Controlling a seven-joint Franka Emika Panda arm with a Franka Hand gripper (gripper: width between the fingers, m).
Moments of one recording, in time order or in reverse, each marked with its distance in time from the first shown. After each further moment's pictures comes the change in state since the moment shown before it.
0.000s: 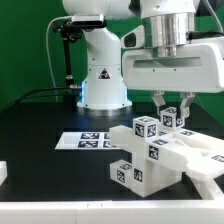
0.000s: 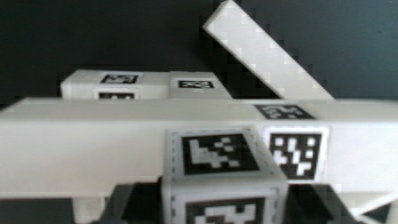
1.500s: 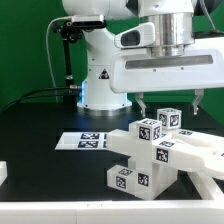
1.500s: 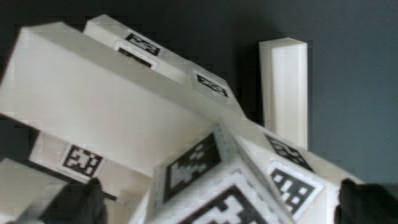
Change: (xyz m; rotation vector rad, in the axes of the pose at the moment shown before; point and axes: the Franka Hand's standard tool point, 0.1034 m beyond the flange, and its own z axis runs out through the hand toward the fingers) arm 0.004 0.005 -0.001 -0.038 -0.004 -0.844
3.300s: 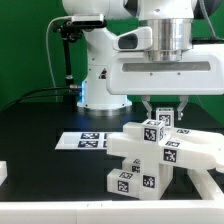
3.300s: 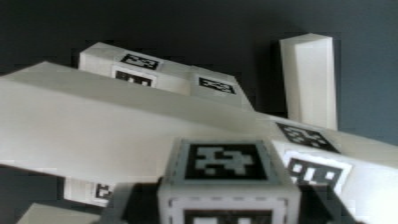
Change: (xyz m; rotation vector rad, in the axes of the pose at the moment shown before) arm 0.000 0.008 0.006 -0.027 -0.032 0.229
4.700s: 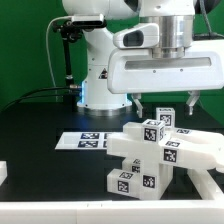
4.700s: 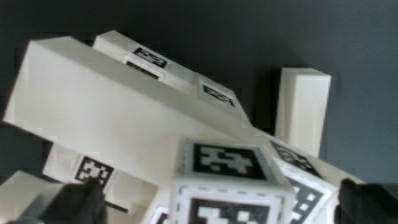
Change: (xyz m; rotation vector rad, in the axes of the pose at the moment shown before) arm -0.003 0.000 -0.006 -0.001 -0.041 -0.229
